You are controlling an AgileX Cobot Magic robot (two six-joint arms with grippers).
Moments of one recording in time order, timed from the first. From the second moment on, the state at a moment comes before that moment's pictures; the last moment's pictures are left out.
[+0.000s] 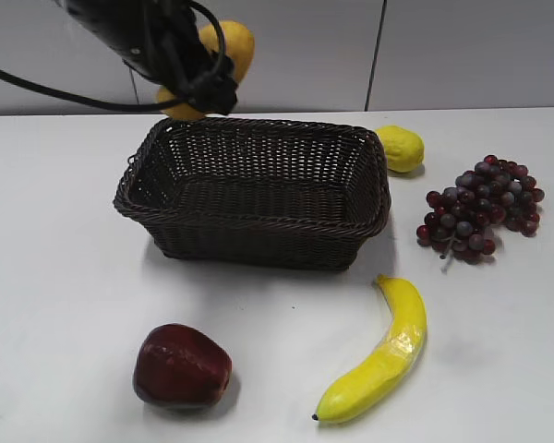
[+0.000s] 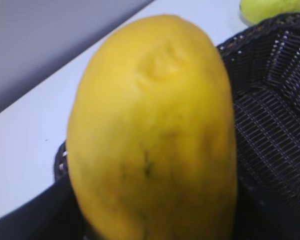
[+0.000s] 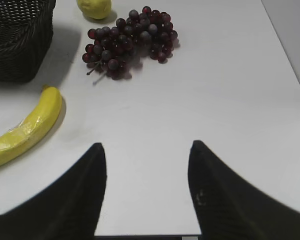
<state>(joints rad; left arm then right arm) -0.56 1.88 -1.54 -0.01 0.65 0.29 0.09 0.04 -0.50 -0.02 1.05 0.03</state>
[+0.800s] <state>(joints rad) -0.61 2.11 -1.70 -0.03 0.86 0.29 0.09 0.04 -0.50 -0.02 1.05 0.03</state>
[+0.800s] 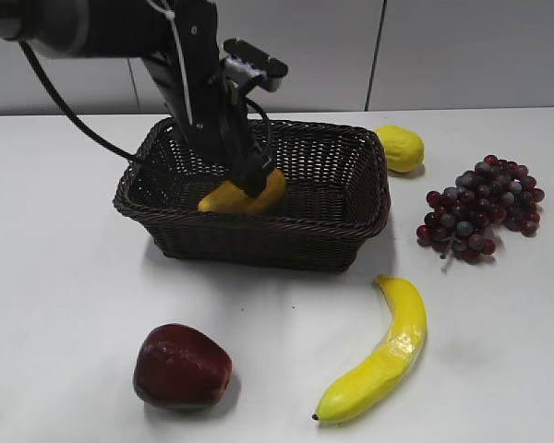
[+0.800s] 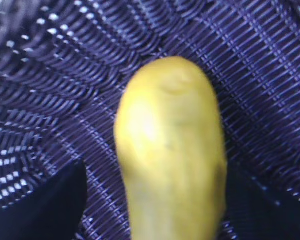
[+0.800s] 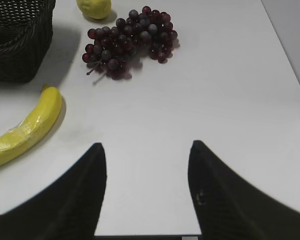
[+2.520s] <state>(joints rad) 0.05 0.91 -0.81 0.00 1.14 0.09 0.09 0.04 -0.50 -0.02 1.05 0.03</state>
